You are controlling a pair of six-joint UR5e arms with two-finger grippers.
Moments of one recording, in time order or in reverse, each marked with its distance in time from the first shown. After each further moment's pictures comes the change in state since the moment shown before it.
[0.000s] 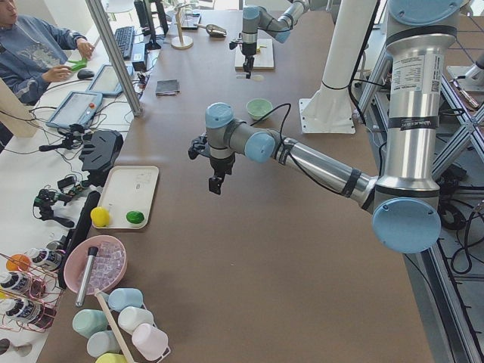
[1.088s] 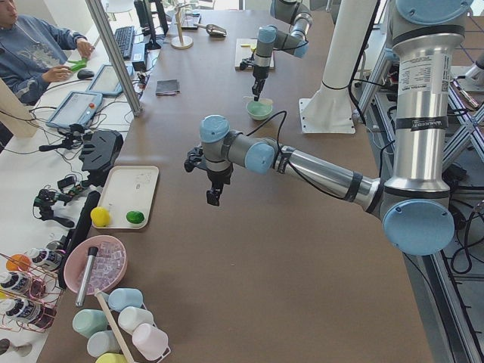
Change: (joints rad) left arm -0.038 0.017 0.026 0.001 -0.040 0.029; right arm -0.170 0.223 -0.112 -0.101 -0.233 0.170
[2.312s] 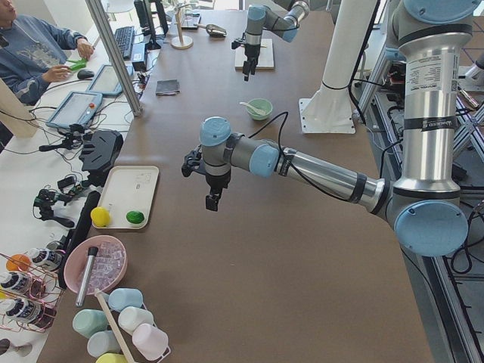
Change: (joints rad) left arm -0.097 0.013 -0.001 0.010 0.000 0.030; right arm 0.244 -0.272 0.228 -0.016 0.236 -0.212
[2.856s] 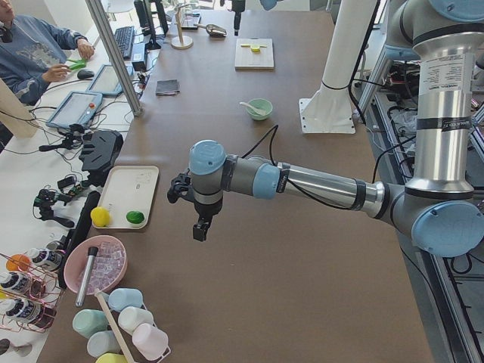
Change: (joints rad) left arm -0.201 -0.004 0.136 0.009 -0.017 0.257; right arm 0.531 -0.350 -0.011 -0.004 0.308 -0.859
